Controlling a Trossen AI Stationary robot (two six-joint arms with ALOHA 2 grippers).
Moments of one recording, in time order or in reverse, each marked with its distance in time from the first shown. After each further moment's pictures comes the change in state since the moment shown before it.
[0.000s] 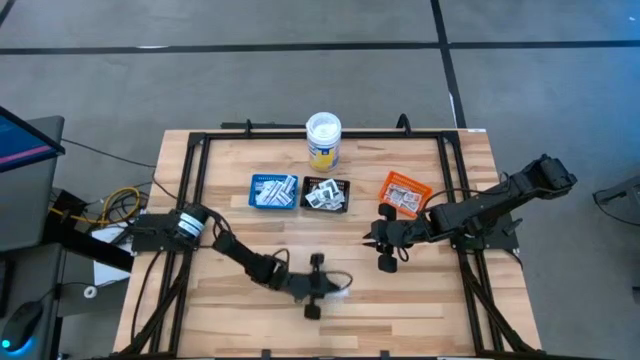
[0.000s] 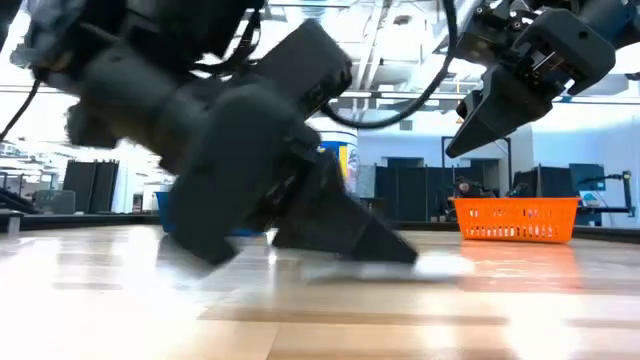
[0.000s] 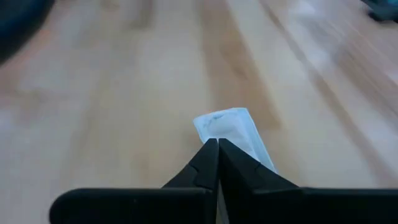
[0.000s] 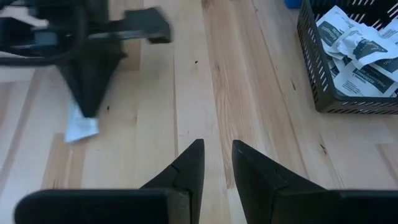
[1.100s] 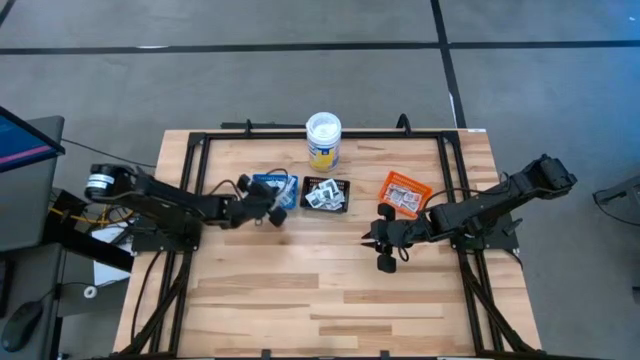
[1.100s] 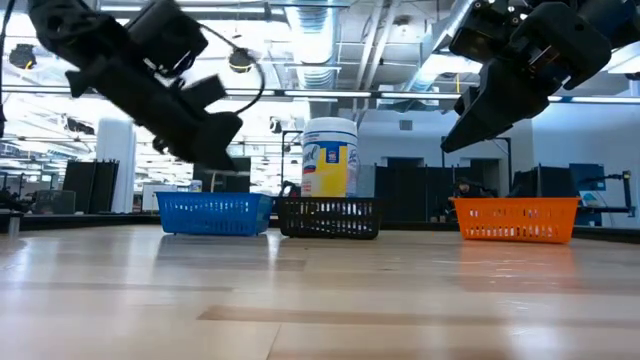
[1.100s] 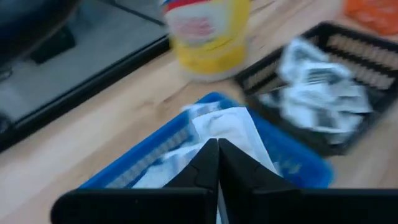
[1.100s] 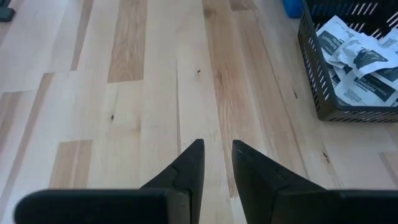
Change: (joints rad) left arm 0.435 -0.815 -0.560 -0.423 -0.412 -0.273; right arm 0.000 0.000 0.000 0.031 0.000 0.000
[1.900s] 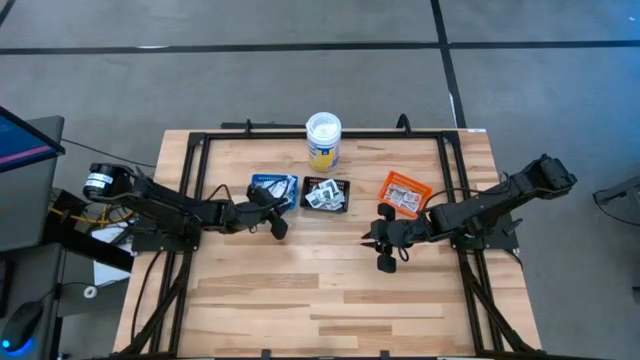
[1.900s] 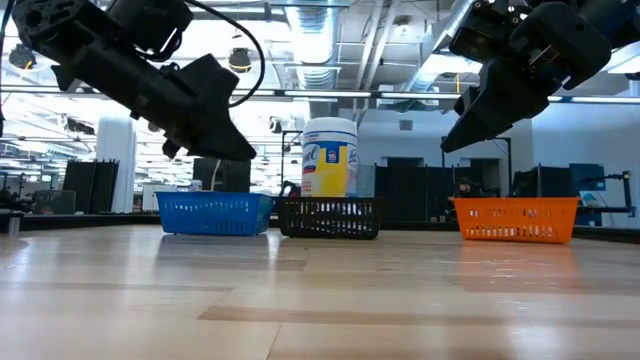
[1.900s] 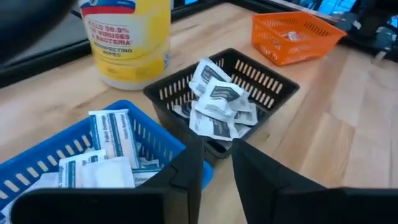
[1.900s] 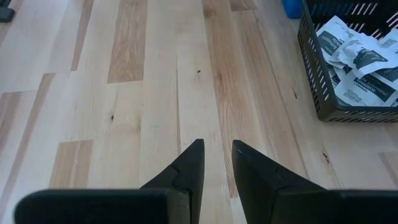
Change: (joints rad) left arm -0.069 -0.020 -0.036 0.175 0.161 -0.093; right arm 0.000 0.000 0.000 0.000 0.000 0.000
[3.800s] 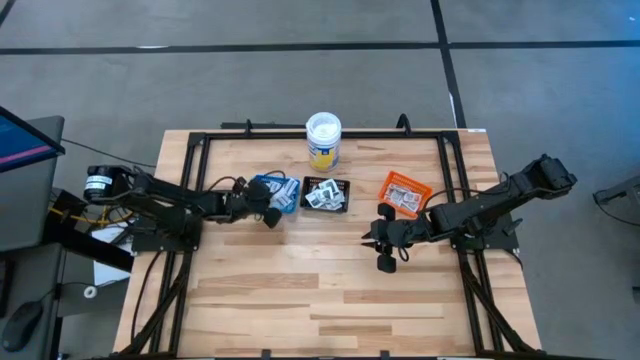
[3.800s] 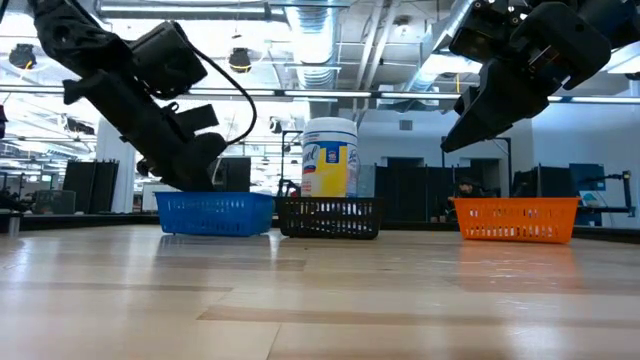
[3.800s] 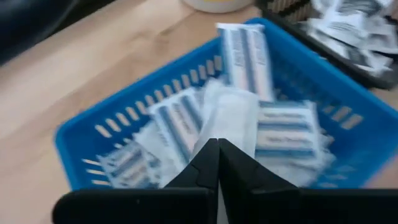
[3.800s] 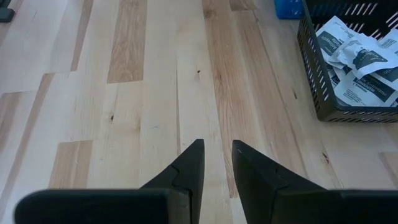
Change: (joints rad) left arm 0.164 0.000 -0.001 -0.332 0.037 -0.036; right arm 0.000 0.000 0.000 0.000 0.000 0.000
